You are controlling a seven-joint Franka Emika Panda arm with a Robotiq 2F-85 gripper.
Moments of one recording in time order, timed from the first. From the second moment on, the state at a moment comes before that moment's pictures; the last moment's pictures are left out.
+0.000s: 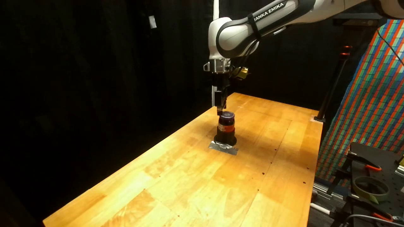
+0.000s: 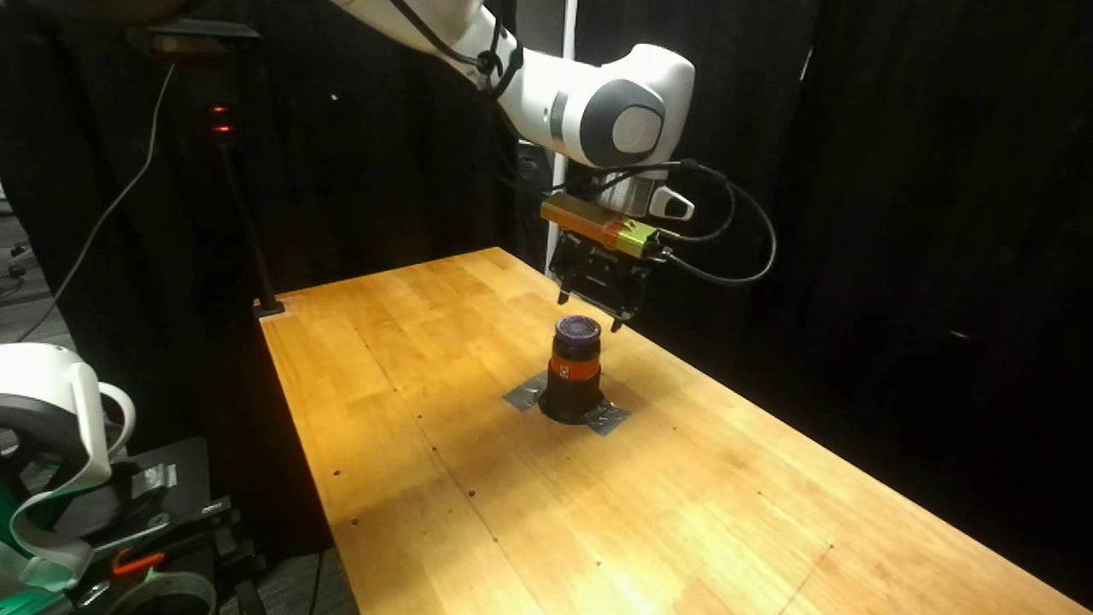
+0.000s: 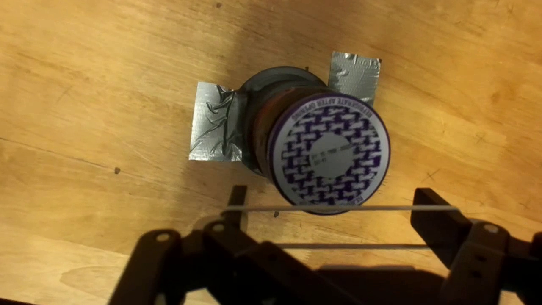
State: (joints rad) arm 0.09 0.73 0.06 -1.34 0.05 1.95 -0.30
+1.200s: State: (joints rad) arm 0.10 0.90 0.06 -1.13 0.00 1.77 -0.27
